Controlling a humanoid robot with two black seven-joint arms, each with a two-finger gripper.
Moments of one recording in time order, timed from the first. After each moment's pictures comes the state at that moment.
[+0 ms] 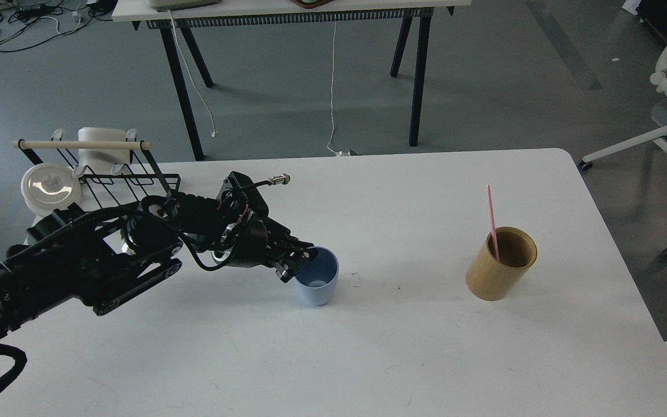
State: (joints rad) left arm -0.85 0.34 -0.32 -1.02 2.18 -0.31 -0.49; right arm 0.59 -0.68 0.88 0.49 -0.05 0.49 0.45
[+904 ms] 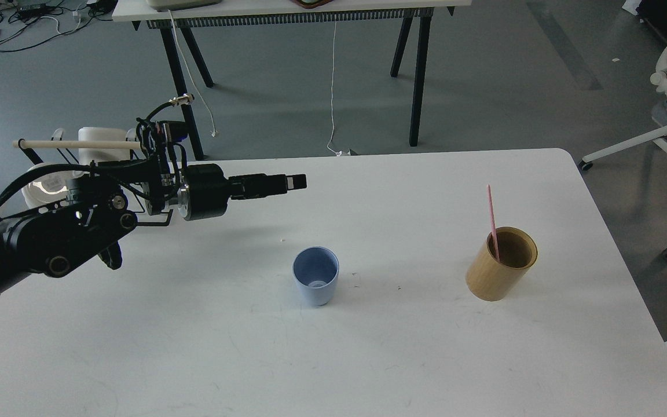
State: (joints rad) left arm -0.86 0.50 -0.41 -1.00 1.28 -0.39 -0.49; right arm 0.66 -0.75 0.85 0.72 -0.09 0.49 0.44
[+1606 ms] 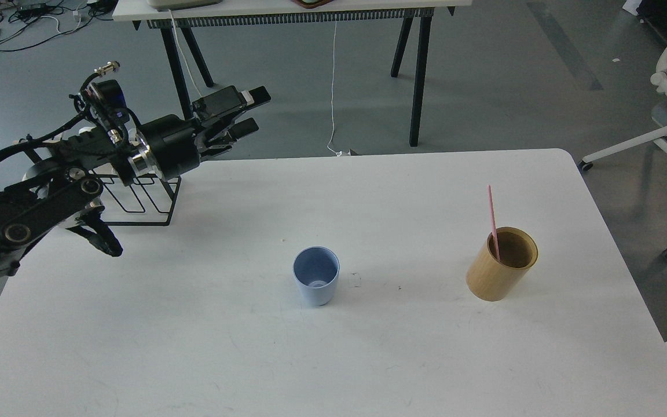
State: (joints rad) left arm -0.88 0.56 -0.45 -1.02 0.93 -0.33 -0.49; right arm 0.73 -0.82 0.82 0.72 -0.38 0.49 0.45
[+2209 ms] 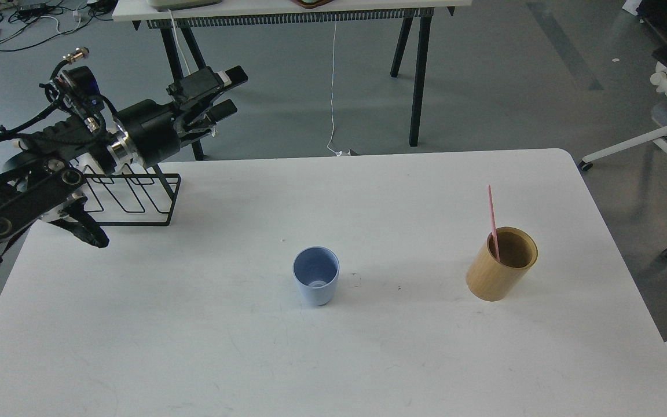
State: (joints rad) left arm -0.87 0.59 -0.49 -1.01 0.92 -0.31 -0.49; right arm 0.74 -0.94 0.83 0.97 -0.88 0.49 0.45
